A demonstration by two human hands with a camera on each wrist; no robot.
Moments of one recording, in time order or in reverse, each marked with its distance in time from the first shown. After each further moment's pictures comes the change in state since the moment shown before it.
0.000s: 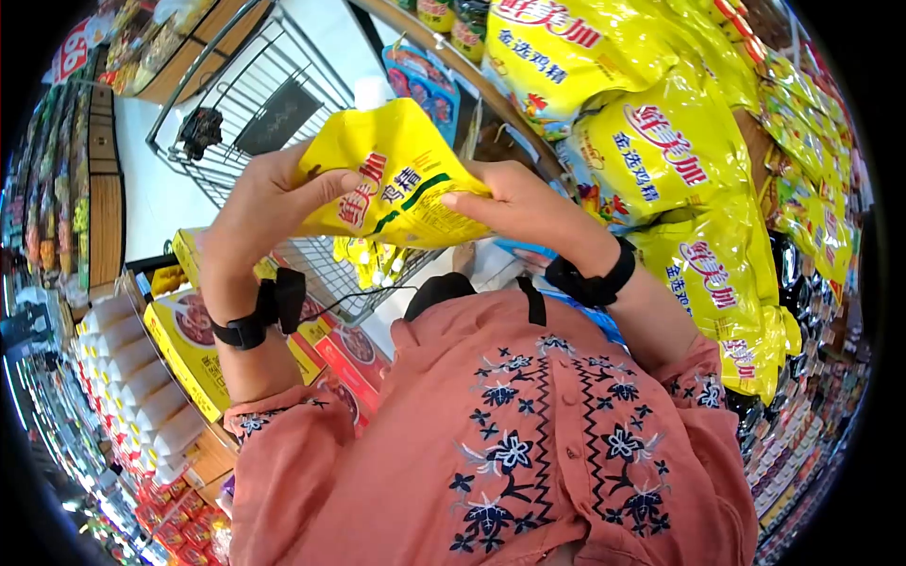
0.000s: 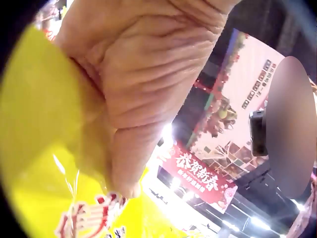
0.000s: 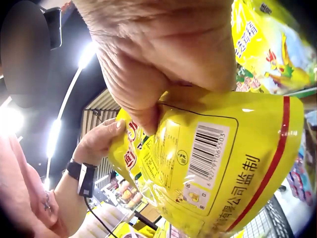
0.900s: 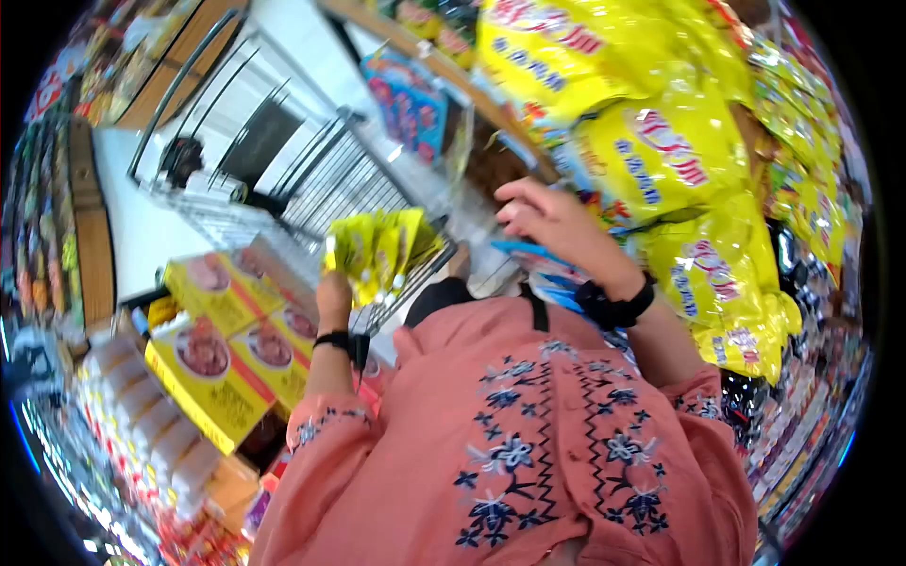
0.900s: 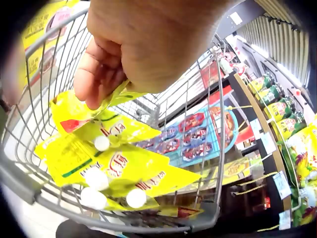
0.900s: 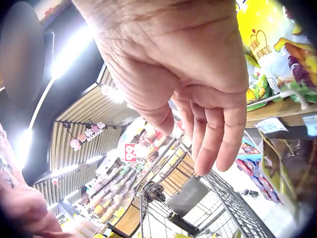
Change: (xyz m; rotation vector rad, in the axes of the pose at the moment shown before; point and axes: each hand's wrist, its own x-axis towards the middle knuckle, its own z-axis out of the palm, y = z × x) left_hand -0.001 -0.414 0.184 0.613 0.392 -0.127; right_hand -0.037 0.036 -0.012 0.055 0.231 0.336
